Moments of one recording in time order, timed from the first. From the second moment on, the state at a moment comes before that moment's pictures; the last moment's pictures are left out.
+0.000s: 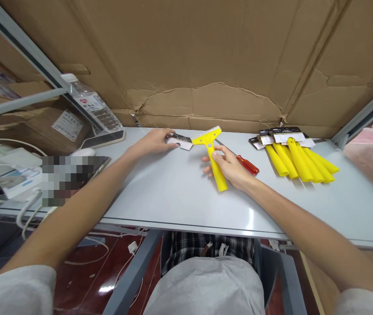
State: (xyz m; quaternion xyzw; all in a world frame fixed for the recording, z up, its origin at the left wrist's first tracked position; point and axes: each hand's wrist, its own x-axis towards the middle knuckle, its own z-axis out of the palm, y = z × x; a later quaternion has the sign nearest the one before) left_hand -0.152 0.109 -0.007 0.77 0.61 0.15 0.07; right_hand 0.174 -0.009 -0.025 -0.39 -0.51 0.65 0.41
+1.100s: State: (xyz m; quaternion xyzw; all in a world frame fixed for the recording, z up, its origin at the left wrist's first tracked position) left_hand -0.072 0.054 -0.012 0.84 0.36 0.37 0.19; right_hand 0.209 0.025 0.000 -0.37 -0.40 0.50 0.67
